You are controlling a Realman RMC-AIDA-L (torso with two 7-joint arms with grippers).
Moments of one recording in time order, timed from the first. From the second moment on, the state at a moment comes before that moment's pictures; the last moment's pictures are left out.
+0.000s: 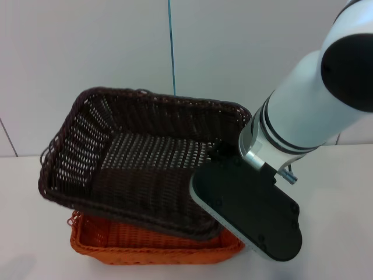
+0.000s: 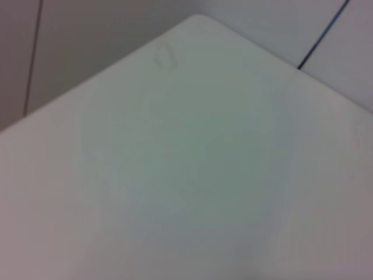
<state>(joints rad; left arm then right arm) -0.17 -2.17 -2.52 -0.76 1.94 -0.64 1.12 1.05 1.99 1.29 1.60 -2.74 1.62 1.68</state>
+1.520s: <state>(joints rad) -0.12 -2.17 -2.53 -0.68 1.51 -0.82 1.37 1.03 1.87 1.04 1.40 -2.63 1.31 1.62</state>
